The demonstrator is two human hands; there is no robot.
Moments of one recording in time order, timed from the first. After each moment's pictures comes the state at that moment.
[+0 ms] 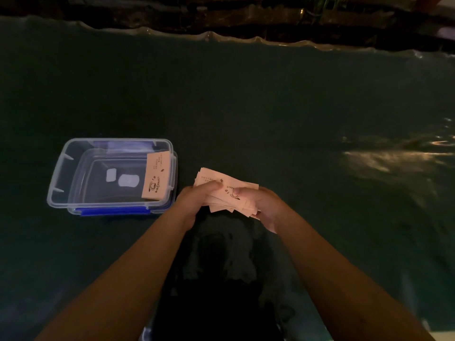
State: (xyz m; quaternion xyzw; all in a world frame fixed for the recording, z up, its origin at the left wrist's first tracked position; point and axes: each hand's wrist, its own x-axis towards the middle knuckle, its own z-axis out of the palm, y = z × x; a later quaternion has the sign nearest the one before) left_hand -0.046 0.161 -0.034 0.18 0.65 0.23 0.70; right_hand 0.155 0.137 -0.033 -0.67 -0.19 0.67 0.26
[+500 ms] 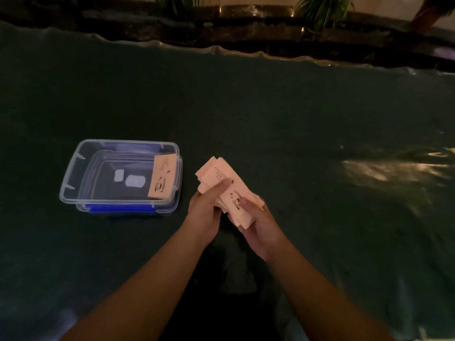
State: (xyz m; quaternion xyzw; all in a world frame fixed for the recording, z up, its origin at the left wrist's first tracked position) left_hand -0.021 0.117 0.008 0.10 0.47 0.45 0.75; right_hand 0.129 0.079 -0.025 -0.48 -0.08 0.74 0.47
